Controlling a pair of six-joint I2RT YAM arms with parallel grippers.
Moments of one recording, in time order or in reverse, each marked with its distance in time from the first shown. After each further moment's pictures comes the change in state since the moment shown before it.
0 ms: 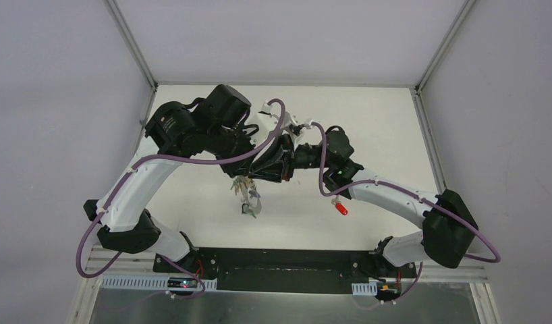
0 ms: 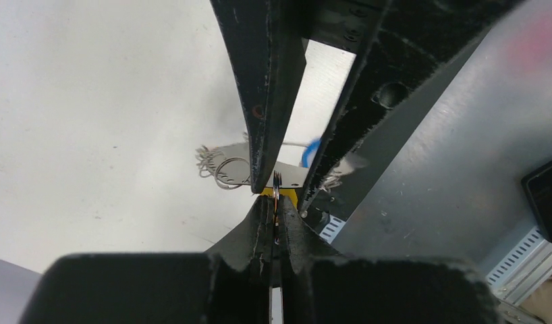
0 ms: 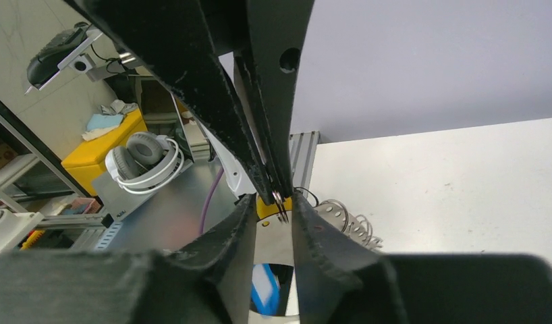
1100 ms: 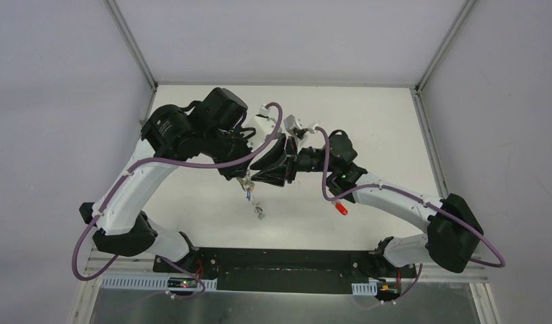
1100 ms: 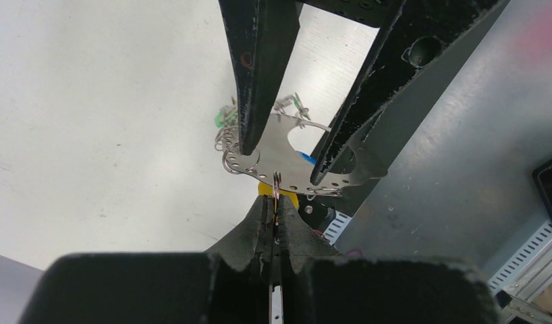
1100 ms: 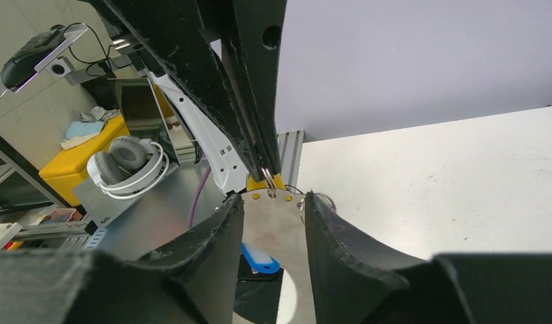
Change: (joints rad) left arm 0.000 -0.033 -0.039 0.004 0.000 0.031; right arm -0.001 -0.044 -0.054 -0.013 0.066 -0.037
